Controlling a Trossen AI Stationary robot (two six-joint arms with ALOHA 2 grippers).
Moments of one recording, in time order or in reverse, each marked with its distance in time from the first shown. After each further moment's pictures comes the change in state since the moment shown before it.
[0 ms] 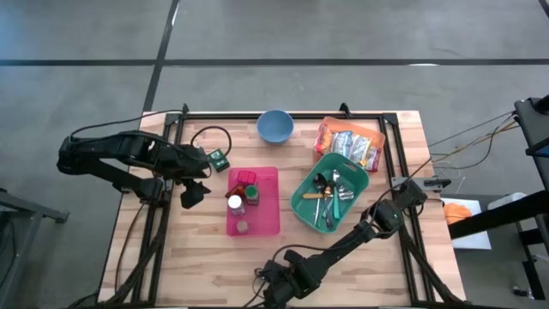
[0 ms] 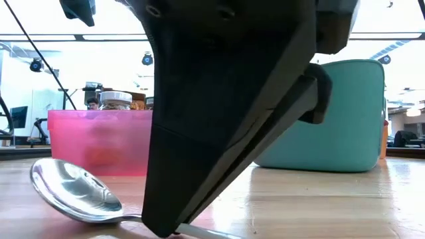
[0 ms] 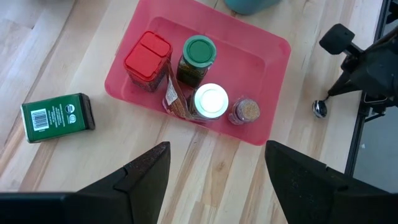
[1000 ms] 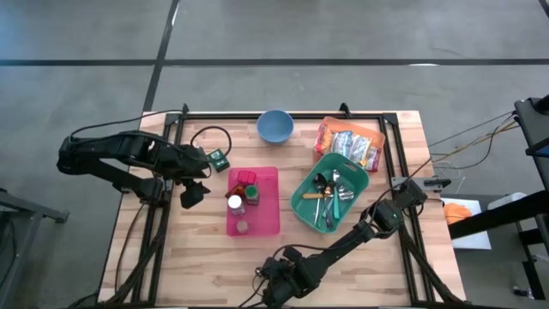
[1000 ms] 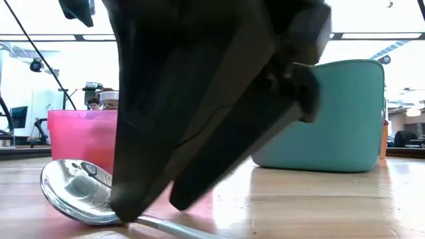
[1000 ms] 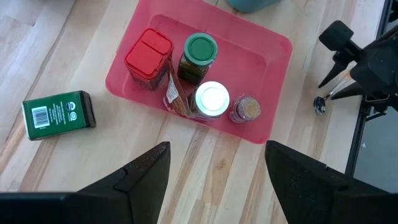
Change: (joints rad) left arm 0.000 0.000 0.000 -0.008 0.000 -0.005; right arm -0.006 0.002 -0.003 0.001 0.086 0.023
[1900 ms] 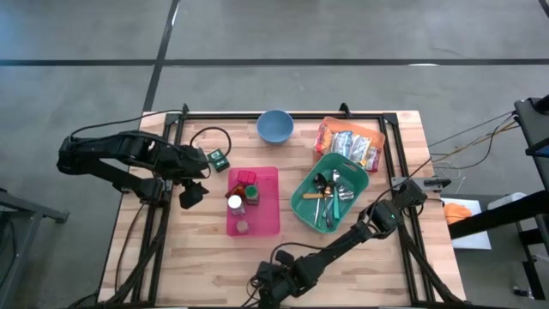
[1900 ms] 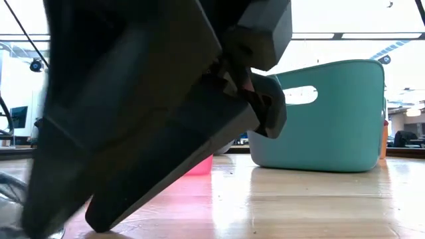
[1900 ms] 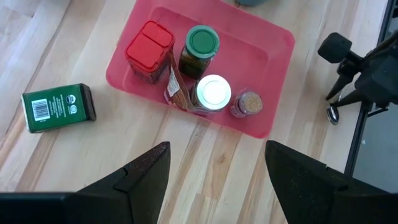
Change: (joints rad) left arm 0.000 0.000 0.000 -0.020 0.007 -0.008; right arm -0.004 0.027 0.002 0.141 -0.080 -0.103
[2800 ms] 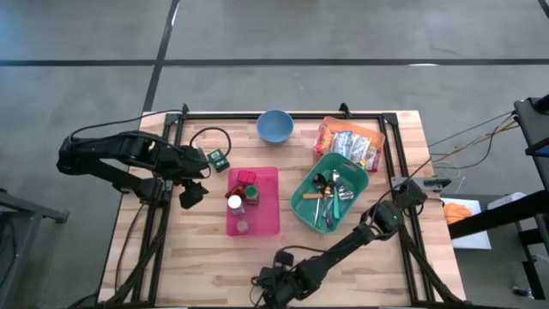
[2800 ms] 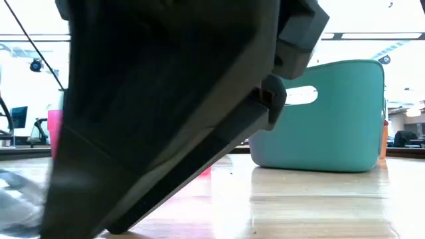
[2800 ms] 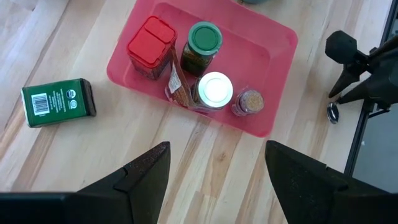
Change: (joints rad) left arm 0.000 0.000 -0.005 -0.005 0.000 -0.020; right arm 0.022 0.001 -0.025 -0.007 0.041 -0.154
